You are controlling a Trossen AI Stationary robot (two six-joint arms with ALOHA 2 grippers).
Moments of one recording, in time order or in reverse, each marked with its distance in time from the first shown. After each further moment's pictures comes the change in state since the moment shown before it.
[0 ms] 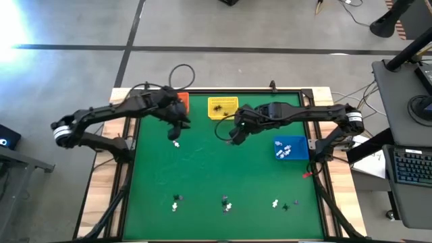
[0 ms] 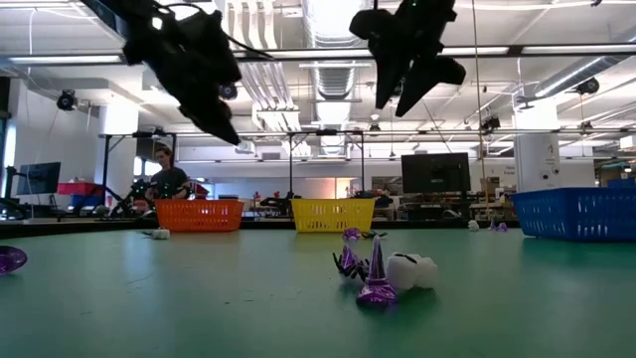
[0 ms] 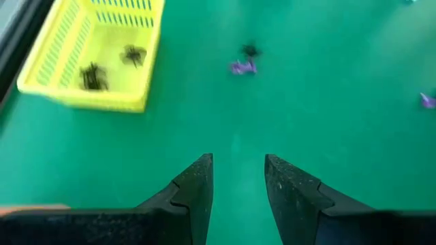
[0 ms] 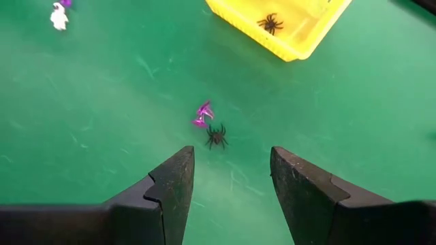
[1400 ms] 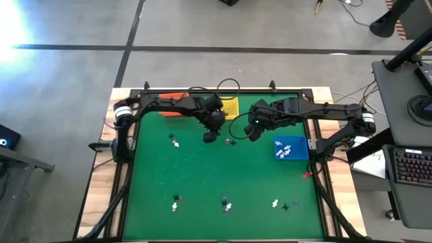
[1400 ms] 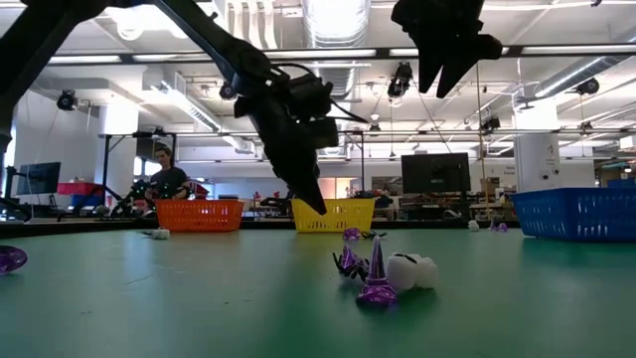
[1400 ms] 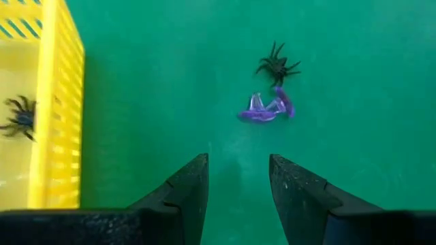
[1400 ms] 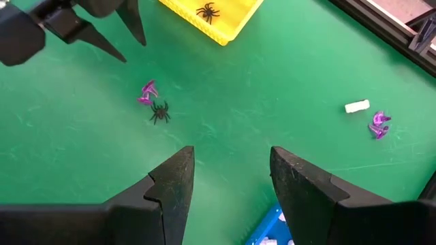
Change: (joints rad) left arm -0.131 0.727 0.476 0.035 -0.026 0.035; right arm 0.000 -0.129 -0.001 -0.228 0.078 -0.002
